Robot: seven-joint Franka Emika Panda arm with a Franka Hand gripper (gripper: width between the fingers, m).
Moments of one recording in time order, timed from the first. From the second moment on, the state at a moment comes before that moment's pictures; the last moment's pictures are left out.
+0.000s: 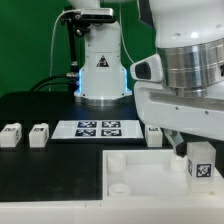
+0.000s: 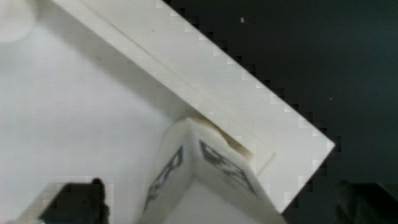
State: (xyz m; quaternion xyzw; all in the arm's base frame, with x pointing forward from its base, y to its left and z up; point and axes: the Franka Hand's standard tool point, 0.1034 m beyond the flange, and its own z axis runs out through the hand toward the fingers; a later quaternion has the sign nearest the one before) arm 0.625 0.117 0.071 -0.93 0.35 0.04 0.09
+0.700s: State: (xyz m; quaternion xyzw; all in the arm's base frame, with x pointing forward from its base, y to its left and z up) arm 0.628 0.112 0.071 -0.99 0.07 0.00 0.07
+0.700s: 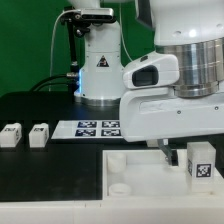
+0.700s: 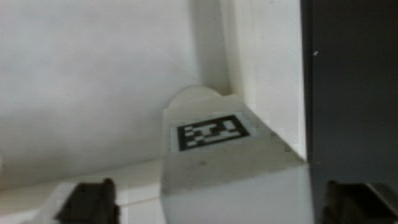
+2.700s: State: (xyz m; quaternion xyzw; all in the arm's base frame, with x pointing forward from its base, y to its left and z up) arm 0.625 0.114 0.068 -0.92 0.38 0.04 0.11
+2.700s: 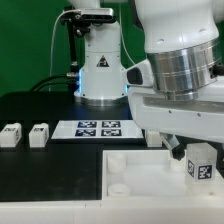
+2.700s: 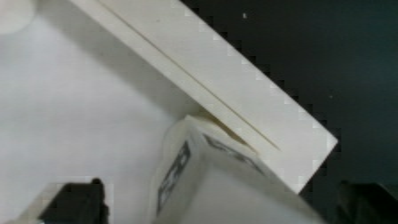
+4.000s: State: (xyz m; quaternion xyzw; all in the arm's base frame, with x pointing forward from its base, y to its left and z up) arm 0.630 0.108 0.067 -0.92 0.39 0.02 0.08
